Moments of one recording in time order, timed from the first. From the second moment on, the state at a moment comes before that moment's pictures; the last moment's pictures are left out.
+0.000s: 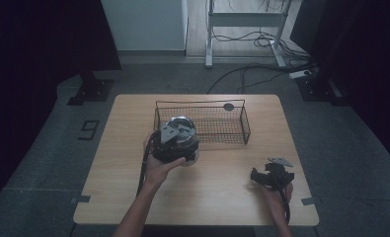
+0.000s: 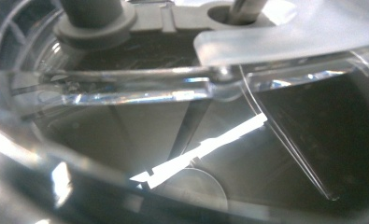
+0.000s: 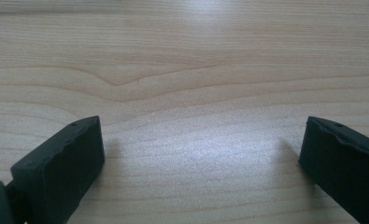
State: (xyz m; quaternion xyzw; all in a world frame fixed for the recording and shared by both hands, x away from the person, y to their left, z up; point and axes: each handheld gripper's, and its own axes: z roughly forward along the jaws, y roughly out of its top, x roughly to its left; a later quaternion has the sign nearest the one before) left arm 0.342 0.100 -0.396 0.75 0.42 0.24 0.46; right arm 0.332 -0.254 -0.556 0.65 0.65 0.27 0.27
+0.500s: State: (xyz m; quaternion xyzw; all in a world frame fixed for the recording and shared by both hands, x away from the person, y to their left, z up) left arm 0.371 0.101 -0.387 0.74 0.43 0.23 0.46; right arm 0.335 -0.254 -0.556 0.65 0.65 0.28 0.27
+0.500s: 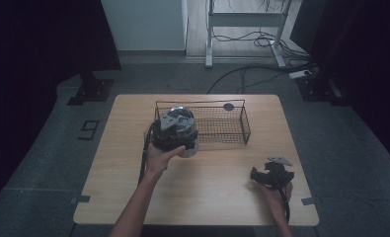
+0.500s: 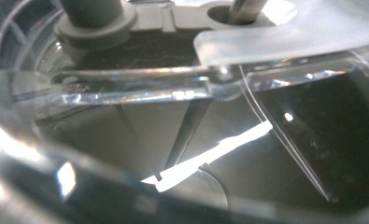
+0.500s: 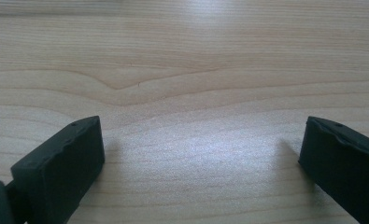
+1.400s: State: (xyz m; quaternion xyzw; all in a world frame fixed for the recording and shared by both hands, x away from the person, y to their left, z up) left arm 0.434 0.100 -0.377 0.73 0.44 0.24 0.46; right arm 0.335 -0.254 -0.557 0.65 0.65 0.28 0.27
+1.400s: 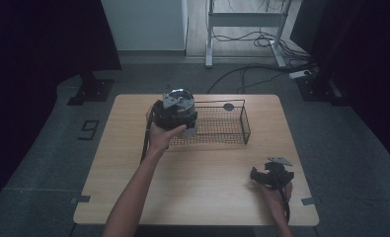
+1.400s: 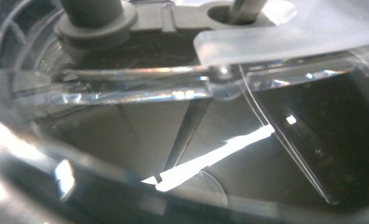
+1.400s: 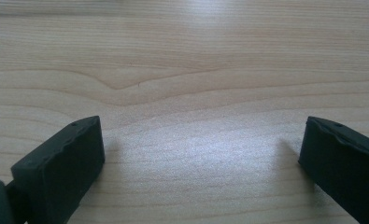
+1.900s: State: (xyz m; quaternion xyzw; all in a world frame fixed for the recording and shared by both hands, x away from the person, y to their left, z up) left arm 0.475 0.104 -0.385 0.73 0.46 0.26 0.43; right arm 0.335 -0.254 -0.557 0.65 0.65 0.28 0.27
